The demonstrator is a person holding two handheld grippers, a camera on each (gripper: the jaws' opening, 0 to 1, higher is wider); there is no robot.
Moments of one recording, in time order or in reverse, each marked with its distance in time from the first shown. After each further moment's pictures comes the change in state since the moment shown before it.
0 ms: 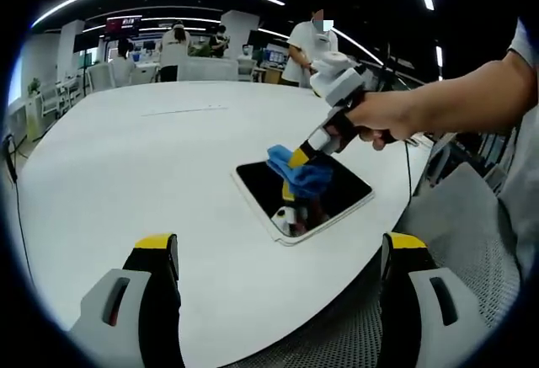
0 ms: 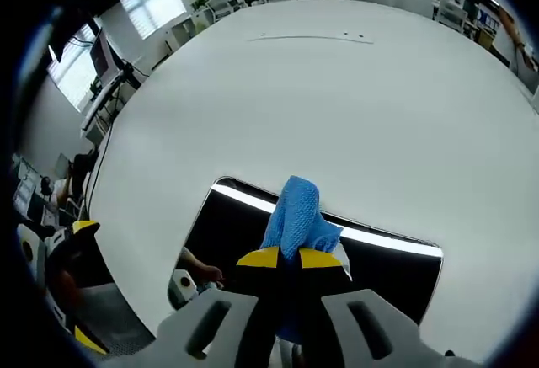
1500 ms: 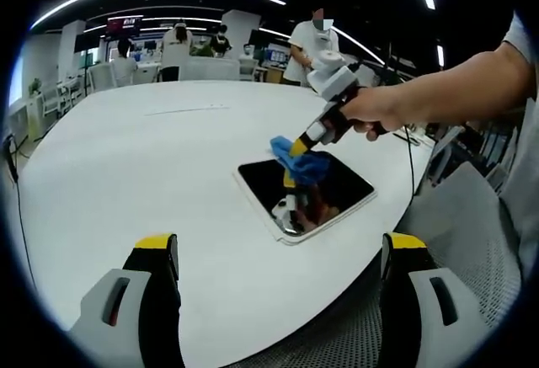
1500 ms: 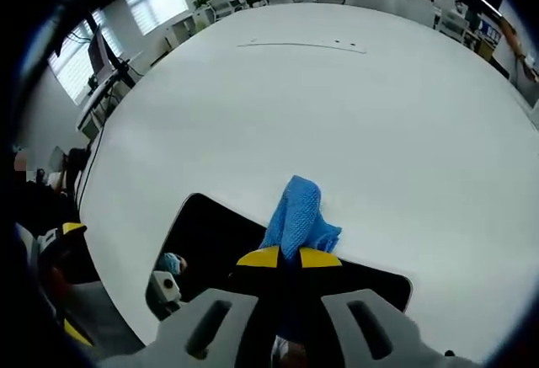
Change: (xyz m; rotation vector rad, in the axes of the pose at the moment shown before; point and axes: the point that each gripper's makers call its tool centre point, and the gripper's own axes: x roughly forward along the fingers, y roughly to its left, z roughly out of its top) left arm 0.000 0.001 0.000 0.001 0.004 0.010; right arm -0.001 -0.031 0.012 -0.050 -0.014 -0.035
